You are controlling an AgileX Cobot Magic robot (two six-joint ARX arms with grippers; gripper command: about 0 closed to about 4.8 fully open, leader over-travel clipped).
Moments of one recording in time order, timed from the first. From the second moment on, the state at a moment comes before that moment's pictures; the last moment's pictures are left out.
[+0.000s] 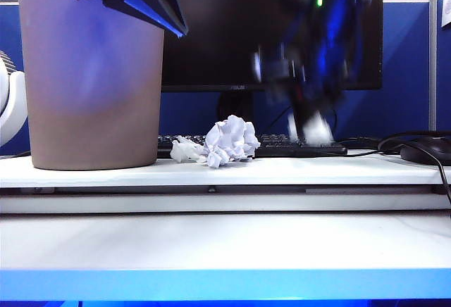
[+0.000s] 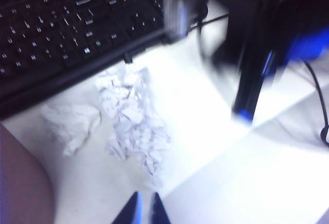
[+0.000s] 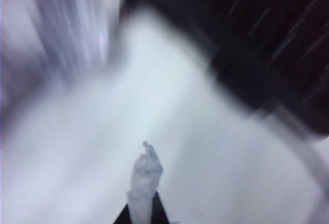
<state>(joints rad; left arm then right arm) -0.66 1.32 1.12 -0.36 0.02 -0.02 0.46 1.77 1.45 -0.60 0.13 -0.22</state>
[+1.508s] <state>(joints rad) -0.66 1.70 1.12 -0.11 -0.03 -0.03 0.60 2.02 2.13 -0.13 -0.65 0.11</state>
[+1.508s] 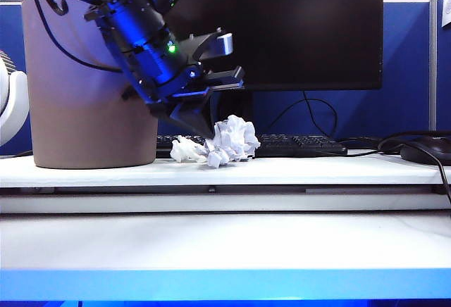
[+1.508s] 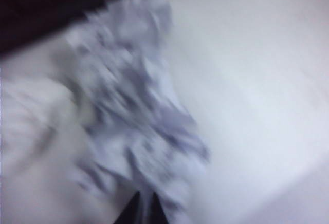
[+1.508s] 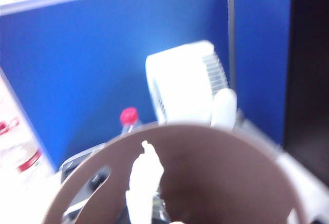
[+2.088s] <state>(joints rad) -0.69 1.70 1.12 -0.18 0.07 -0.06 0.57 2.07 2.21 -0.15 -0.60 0.11</state>
